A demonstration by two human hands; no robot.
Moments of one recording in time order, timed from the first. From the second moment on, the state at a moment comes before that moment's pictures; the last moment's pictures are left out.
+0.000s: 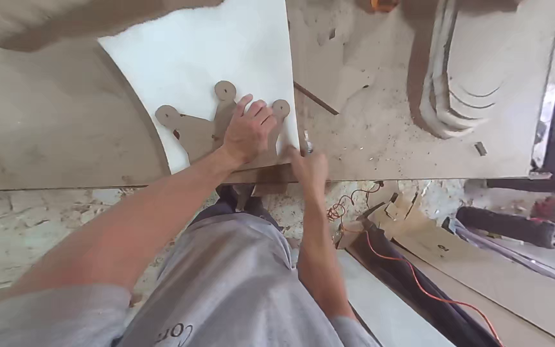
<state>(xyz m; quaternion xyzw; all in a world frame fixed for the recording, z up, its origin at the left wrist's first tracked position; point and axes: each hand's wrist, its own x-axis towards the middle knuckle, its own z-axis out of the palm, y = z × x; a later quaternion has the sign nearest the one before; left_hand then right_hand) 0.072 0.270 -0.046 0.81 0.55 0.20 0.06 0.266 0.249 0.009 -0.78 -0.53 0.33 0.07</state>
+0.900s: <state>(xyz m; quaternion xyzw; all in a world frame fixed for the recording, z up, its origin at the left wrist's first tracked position) 0.127 0.244 -0.026 0.70 0.67 0.13 0.21 0.383 0.213 0.050 -0.74 -0.52 0.40 0.14</state>
